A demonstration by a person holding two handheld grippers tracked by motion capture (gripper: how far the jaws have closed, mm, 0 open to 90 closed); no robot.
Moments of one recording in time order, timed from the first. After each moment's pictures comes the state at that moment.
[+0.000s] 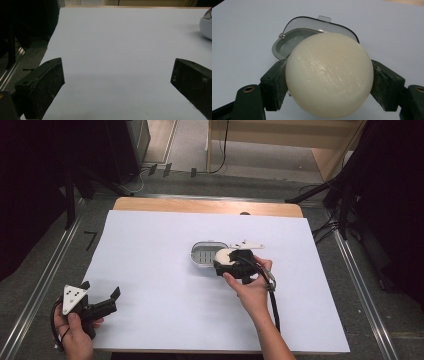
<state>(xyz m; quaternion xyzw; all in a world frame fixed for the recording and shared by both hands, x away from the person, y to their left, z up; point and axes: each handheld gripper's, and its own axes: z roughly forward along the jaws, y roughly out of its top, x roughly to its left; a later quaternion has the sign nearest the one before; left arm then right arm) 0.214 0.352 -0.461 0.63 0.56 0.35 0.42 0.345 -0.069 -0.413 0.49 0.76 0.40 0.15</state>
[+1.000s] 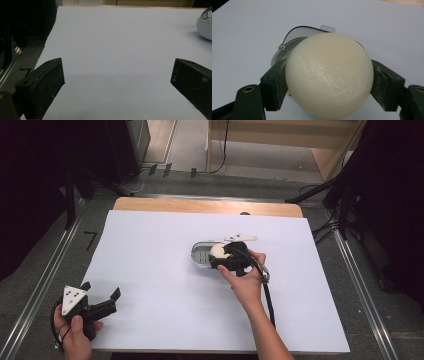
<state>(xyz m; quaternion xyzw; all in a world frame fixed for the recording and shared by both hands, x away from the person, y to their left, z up) 0.213 0.352 -0.463 0.63 0.55 0.34 0.43 0.366 -0.055 -0.413 0.50 0.76 0.40 0.14</state>
